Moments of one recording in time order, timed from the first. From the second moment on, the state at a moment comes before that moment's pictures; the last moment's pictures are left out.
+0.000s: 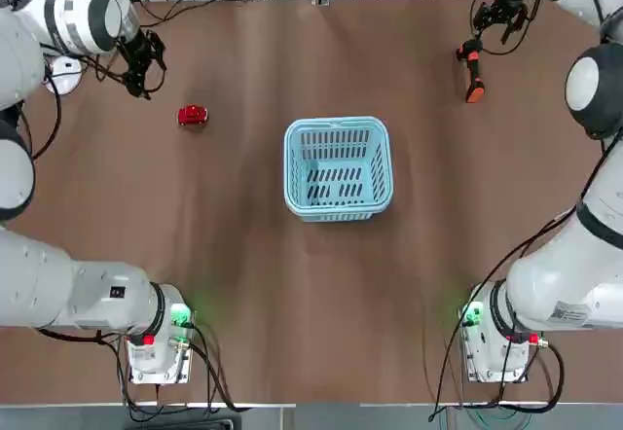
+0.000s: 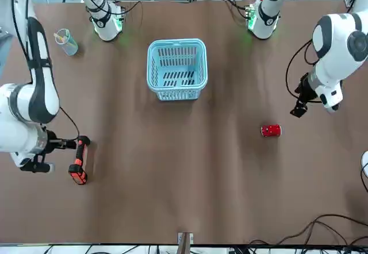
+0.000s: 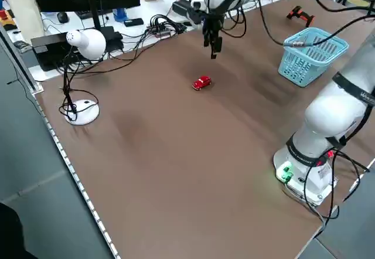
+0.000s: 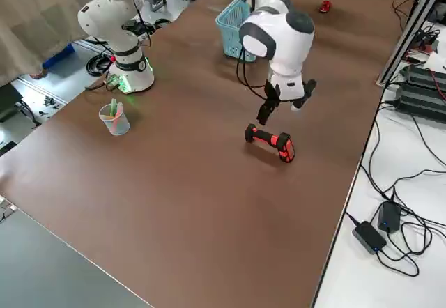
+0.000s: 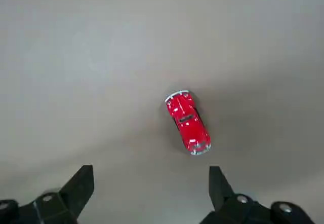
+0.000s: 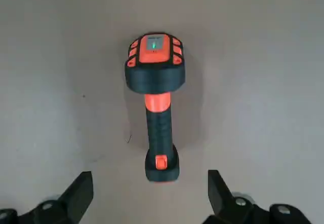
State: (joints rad) left arm -0.04 -0.01 0.04 -2.26 -0.02 2.25 -1.23; right arm -0.07 0.55 0.00 -1.54 0.01 1.99 -0.01
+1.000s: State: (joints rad) left arm -0.04 0.30 0.05 -2.26 -0.08 2.56 -1.36; right arm -0.08 0.71 0.00 -1.58 0.00 2.24 -0.04
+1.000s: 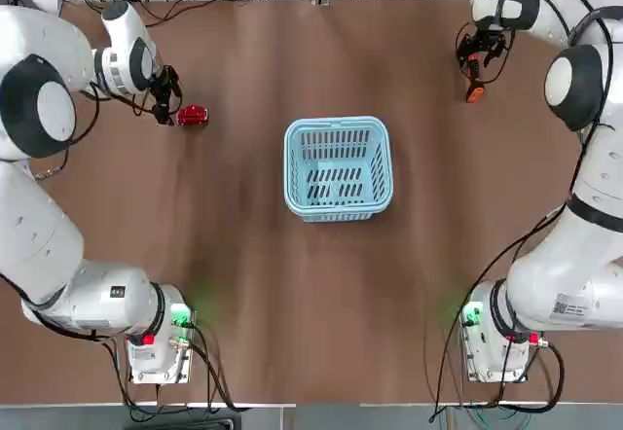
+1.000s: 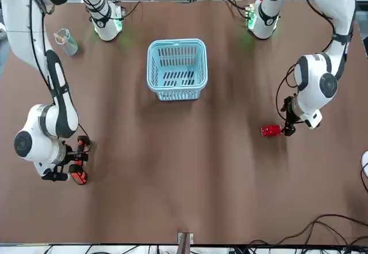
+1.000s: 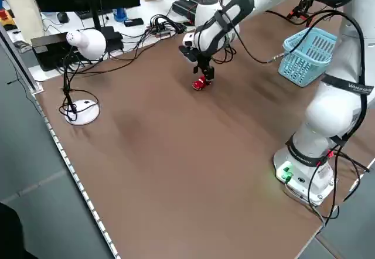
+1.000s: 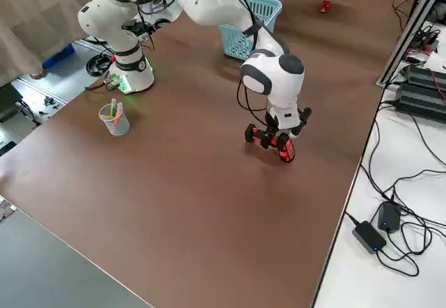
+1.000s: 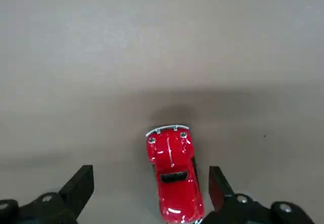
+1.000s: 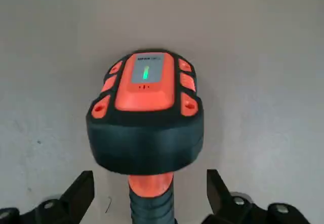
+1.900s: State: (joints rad) left arm -0.05 0.41 0.04 -2.22 -0.10 2.63 -1.37; right arm -0.08 0.71 0.00 -1.58 0.00 2.23 -0.05
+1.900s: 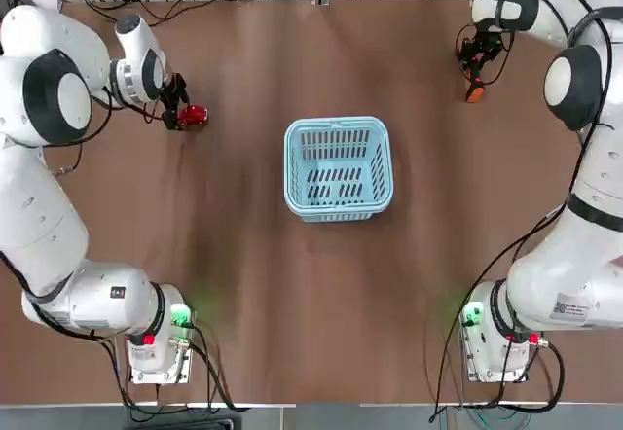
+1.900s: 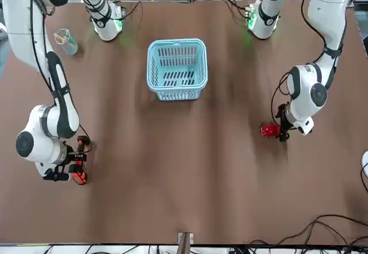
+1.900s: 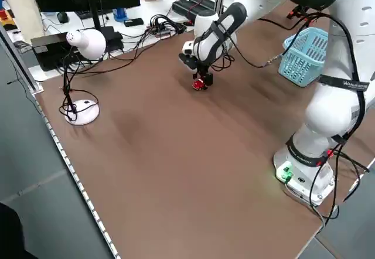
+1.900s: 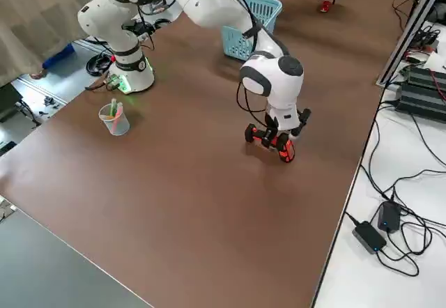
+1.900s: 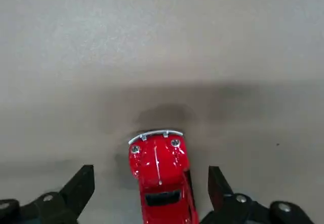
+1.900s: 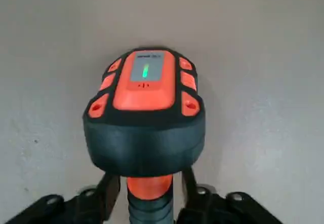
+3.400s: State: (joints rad) left arm -0.06 0.27 -0.08 -1.96 -0.11 2.28 -1.48; right arm -0.07 0.60 0.03 -1.49 0.27 1.87 -0.05
